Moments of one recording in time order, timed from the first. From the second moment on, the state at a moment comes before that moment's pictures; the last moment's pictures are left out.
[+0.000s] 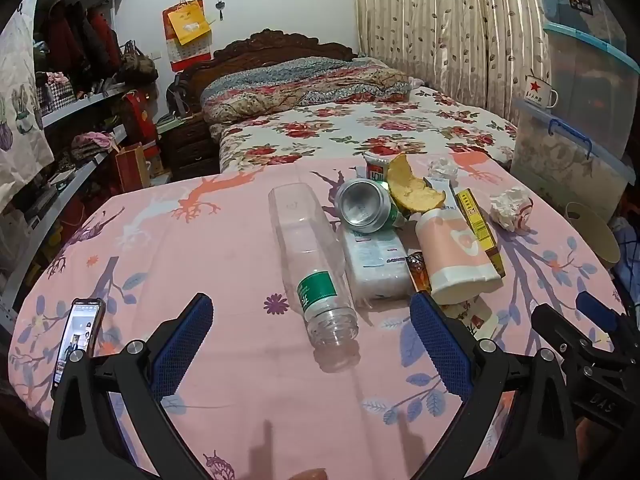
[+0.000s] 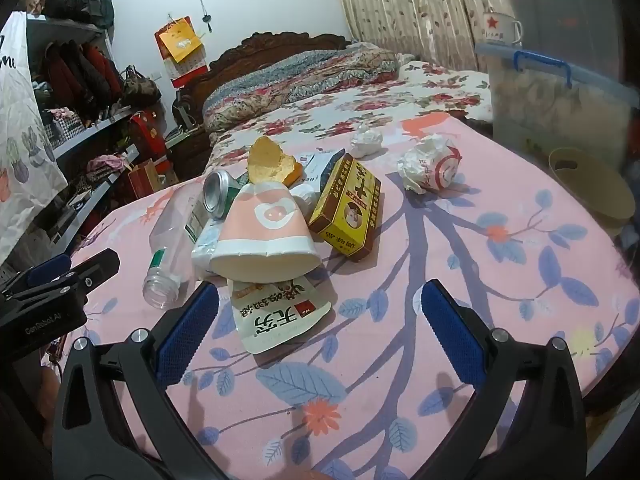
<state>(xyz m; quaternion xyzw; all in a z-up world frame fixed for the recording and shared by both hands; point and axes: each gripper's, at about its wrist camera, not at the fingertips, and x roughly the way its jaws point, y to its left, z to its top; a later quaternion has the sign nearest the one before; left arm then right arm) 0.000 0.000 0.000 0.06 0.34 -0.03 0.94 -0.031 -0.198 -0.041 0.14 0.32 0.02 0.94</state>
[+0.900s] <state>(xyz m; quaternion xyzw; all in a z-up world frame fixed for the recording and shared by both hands) -0.049 0.009 -0.007 -0.01 0.26 -0.08 0.96 -0.065 -0.203 -0.030 0.16 0.26 0.04 0.95</state>
